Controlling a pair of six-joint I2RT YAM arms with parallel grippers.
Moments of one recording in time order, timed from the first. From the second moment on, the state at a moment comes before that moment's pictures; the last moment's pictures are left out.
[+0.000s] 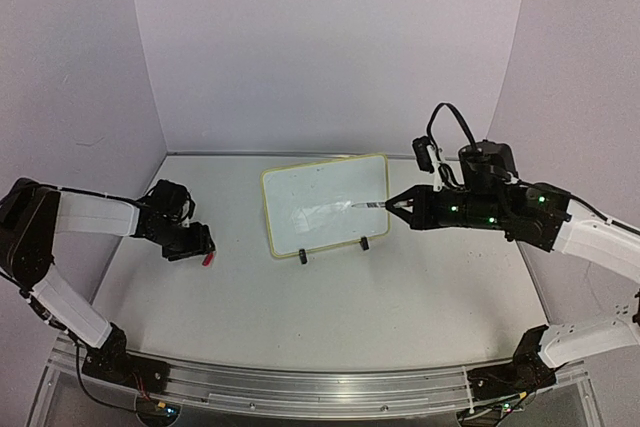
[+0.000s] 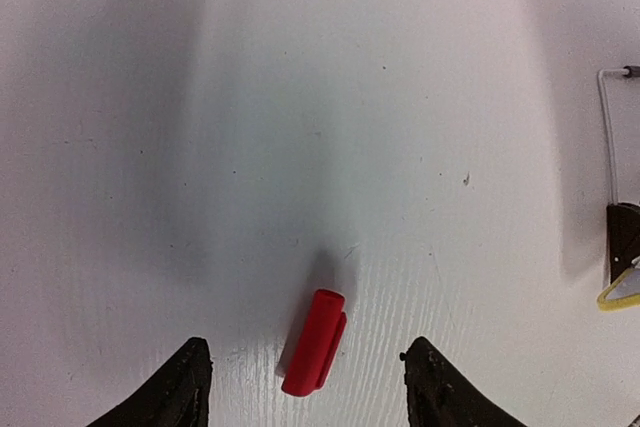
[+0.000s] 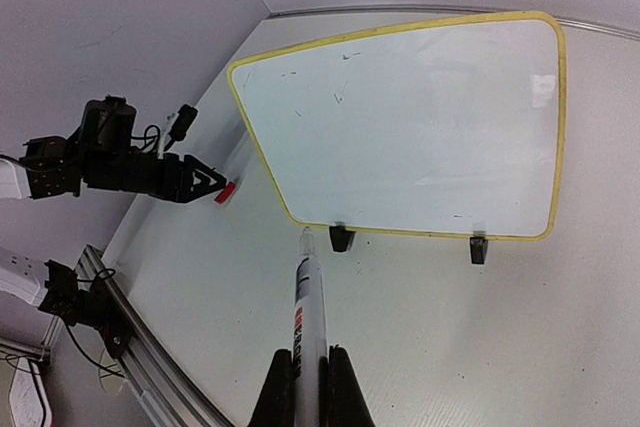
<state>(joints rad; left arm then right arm) -0.34 1.51 0.73 -0.24 0.08 -0.48 0.83 1.13 1.00 -0.35 -0.04 0.51</state>
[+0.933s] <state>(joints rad) -0.34 1.44 0.80 0.13 0.70 -0.26 0.92 1.58 1.20 0.03 -0.03 0.56</state>
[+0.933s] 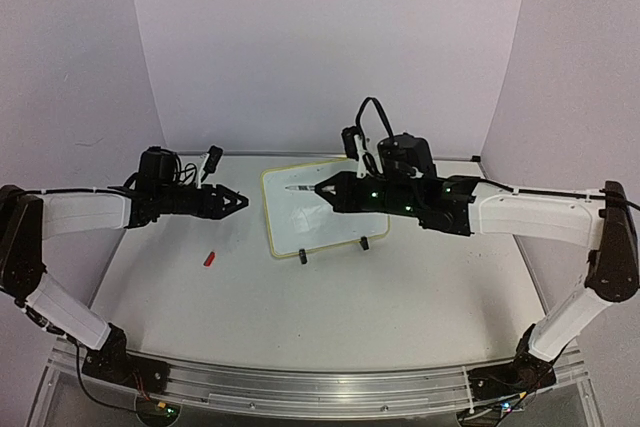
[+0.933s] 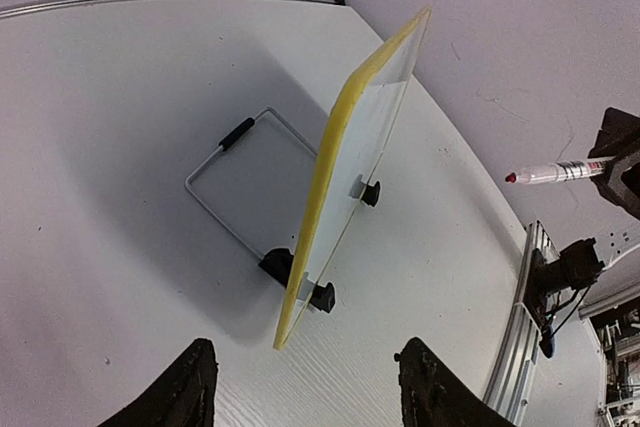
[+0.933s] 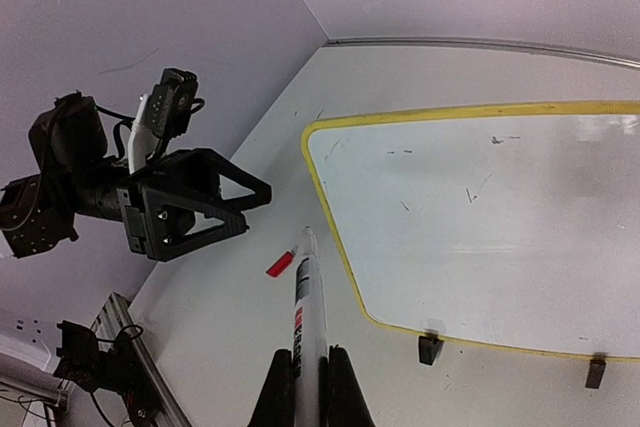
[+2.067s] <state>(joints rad) -0.47 1.67 0.96 0.16 0.66 -0.16 0.85 1.79 1.36 0.08 -0.16 0.60</state>
